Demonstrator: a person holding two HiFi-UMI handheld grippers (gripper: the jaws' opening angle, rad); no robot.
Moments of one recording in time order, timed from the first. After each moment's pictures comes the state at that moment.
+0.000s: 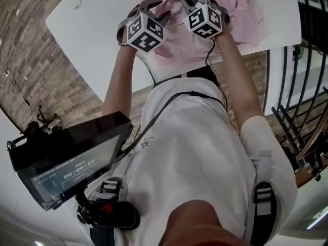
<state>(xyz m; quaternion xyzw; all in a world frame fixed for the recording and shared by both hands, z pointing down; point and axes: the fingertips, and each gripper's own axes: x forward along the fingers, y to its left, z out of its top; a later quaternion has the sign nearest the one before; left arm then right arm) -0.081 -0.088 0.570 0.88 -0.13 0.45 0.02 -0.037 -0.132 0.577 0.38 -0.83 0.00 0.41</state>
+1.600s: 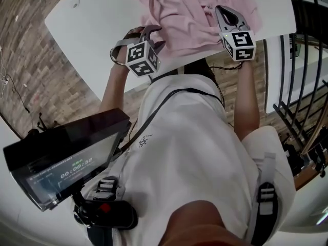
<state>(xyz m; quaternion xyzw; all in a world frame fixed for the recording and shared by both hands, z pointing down) -0.114 0.020 0.597 0.86 0.06 0.51 -0.05 0.086 -0.053 0.543 0.55 -0.77 0.17 0.27</state>
